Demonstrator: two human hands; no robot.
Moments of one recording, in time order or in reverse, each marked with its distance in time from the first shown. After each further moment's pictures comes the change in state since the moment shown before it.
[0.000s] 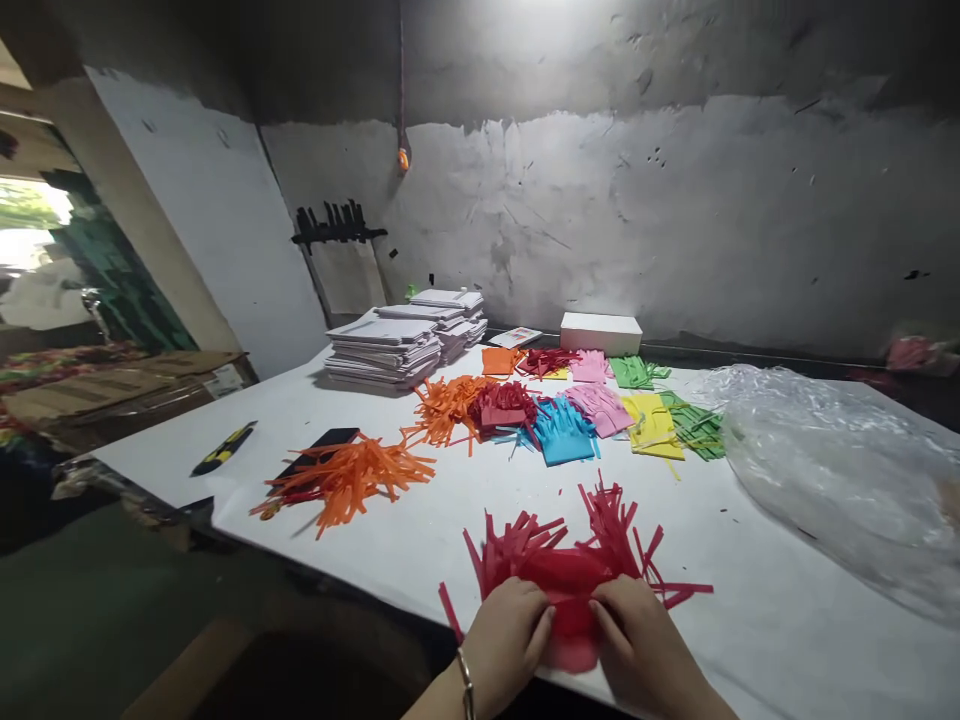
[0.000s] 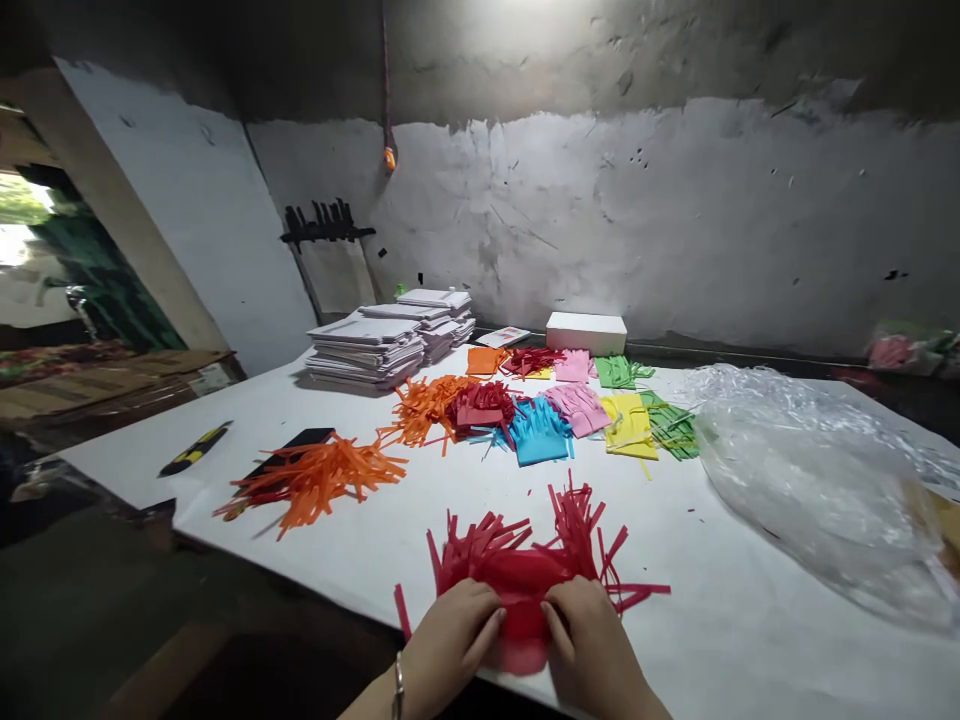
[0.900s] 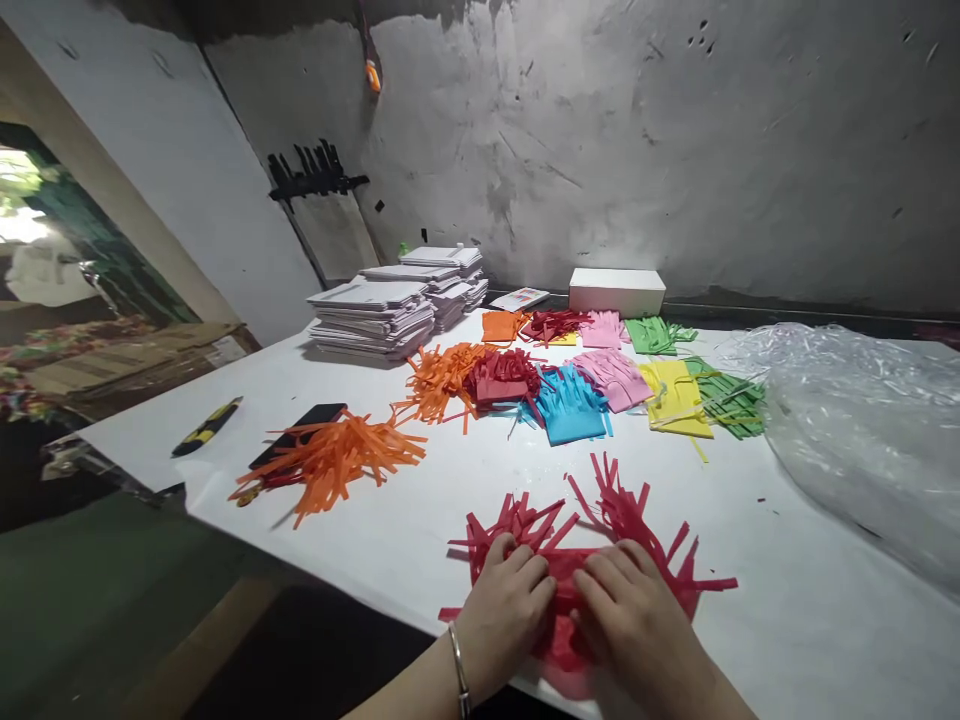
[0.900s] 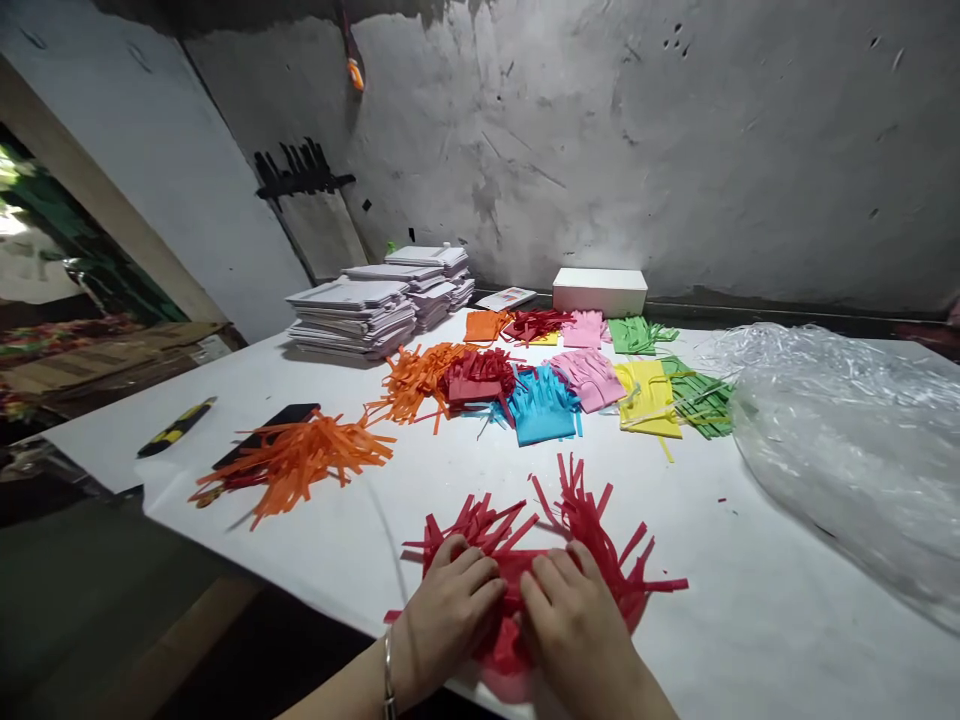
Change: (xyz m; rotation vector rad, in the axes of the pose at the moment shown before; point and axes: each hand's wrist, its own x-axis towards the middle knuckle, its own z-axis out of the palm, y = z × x) left_hand 0.030 -0.019 0.008 0.307 0.118 0.300; right_hand 0.035 0.010 0.007 -0.290 0.210 -0.412
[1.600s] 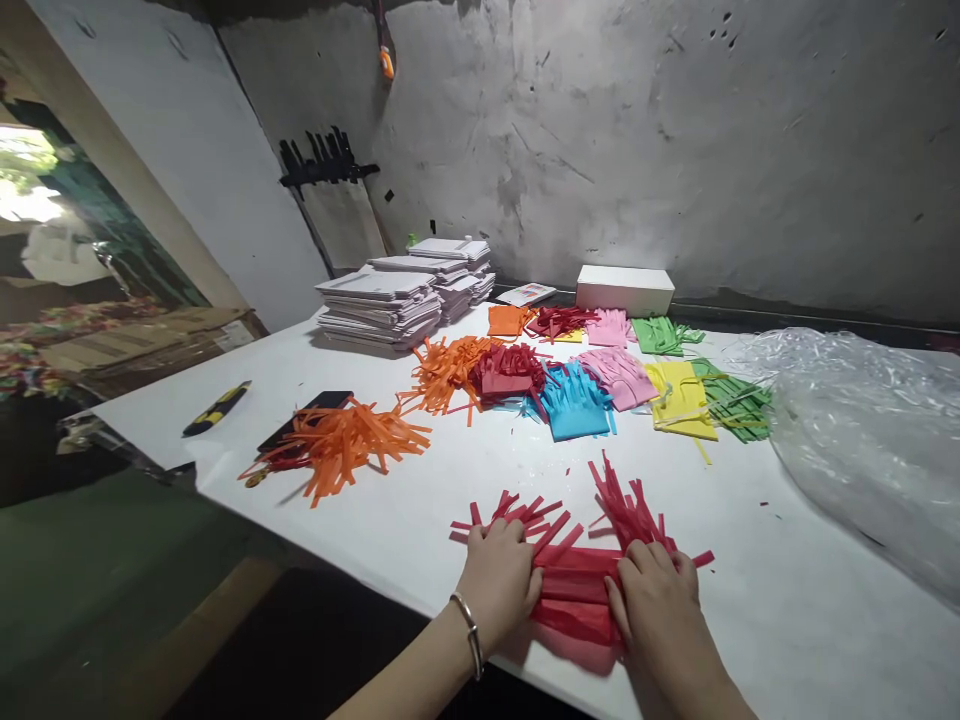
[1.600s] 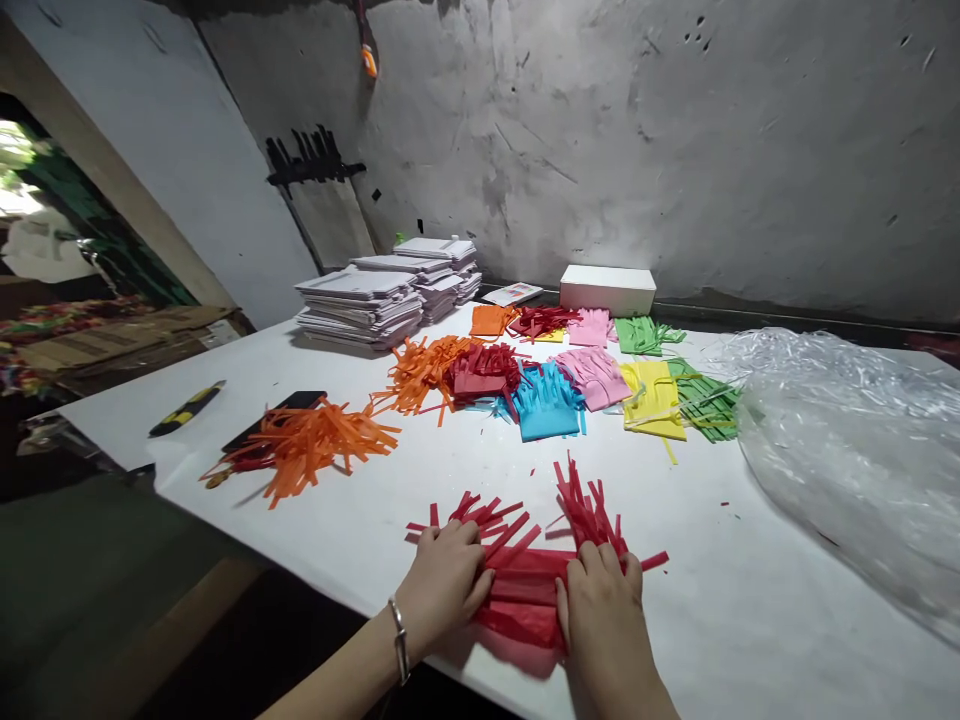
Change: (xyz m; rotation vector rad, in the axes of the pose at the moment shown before) left_hand 0.021 0.001 -0.023 0.027 -0.387 -0.488; right_hand -0.019 0.009 0.006 -0.090 -0.023 0.364
